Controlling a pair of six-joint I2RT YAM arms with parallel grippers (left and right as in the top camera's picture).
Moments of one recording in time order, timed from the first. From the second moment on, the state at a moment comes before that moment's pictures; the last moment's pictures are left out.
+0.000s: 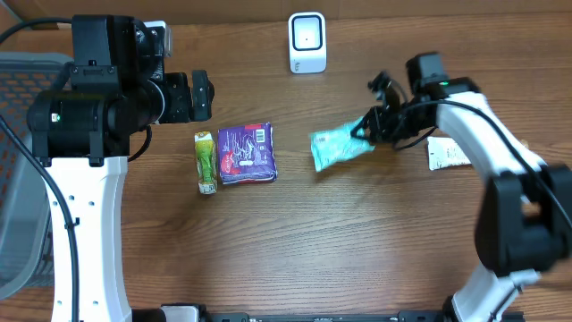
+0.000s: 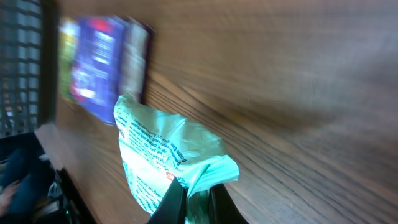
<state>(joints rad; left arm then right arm) -0.03 1.51 1.94 -1.34 0.09 -0.10 0.15 1.90 1.43 -0.82 -0.72 -0.03</state>
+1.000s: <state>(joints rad) -0.03 1.51 1.94 -1.34 0.09 -0.10 0.14 1.57 1.44 -0.91 -0.55 0.15</state>
